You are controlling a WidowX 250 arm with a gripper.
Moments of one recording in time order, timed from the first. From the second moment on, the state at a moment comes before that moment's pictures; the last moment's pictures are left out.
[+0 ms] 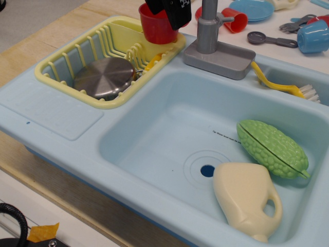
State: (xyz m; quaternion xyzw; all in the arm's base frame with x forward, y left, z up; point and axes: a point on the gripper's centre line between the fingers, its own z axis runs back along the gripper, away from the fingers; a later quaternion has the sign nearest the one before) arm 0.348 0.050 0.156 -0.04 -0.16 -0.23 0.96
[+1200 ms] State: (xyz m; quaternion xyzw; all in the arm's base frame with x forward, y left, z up) arm 0.314 0.023 0.170 0.02 -0.13 -0.04 0.99
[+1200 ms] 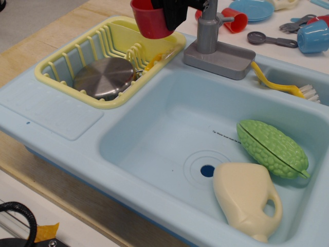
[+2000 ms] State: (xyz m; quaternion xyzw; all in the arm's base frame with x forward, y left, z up) arm 0.258 -0.063 0.130 -0.08 -0.09 0.13 0.98
